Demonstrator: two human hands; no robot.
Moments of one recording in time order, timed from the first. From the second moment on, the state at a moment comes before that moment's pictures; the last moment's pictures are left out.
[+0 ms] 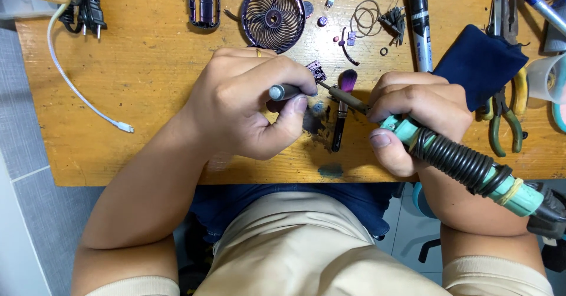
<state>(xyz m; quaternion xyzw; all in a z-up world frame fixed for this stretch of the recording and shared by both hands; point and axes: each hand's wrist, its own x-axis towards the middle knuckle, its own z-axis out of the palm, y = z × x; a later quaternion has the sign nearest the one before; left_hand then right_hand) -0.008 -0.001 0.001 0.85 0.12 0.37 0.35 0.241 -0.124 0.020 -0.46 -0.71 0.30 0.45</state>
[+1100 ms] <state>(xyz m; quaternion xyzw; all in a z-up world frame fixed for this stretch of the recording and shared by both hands) -0.006 0.001 -0.002 0.87 0.12 0.37 0.31 0.241 -0.123 0.014 -0.45 -0.71 0.30 0.45</state>
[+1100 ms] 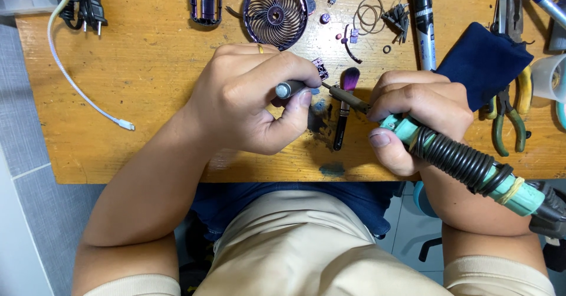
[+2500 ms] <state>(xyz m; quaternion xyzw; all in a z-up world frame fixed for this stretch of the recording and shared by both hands) -0.003 0.000 0.001 0.85 0.12 0.39 0.33 0.243 -0.108 -0.009 -0.36 -0.74 0.23 0.52</state>
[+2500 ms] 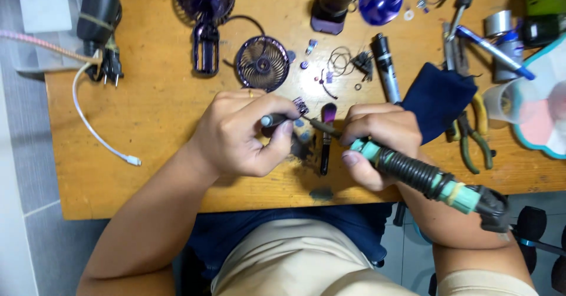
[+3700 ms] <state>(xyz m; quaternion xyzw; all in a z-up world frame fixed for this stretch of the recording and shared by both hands) 0.004 0.004 -0.004 0.81 0.12 0.43 0.38 0.251 -0.103 -0.025 -0.32 -0.71 0.24 0.57</state>
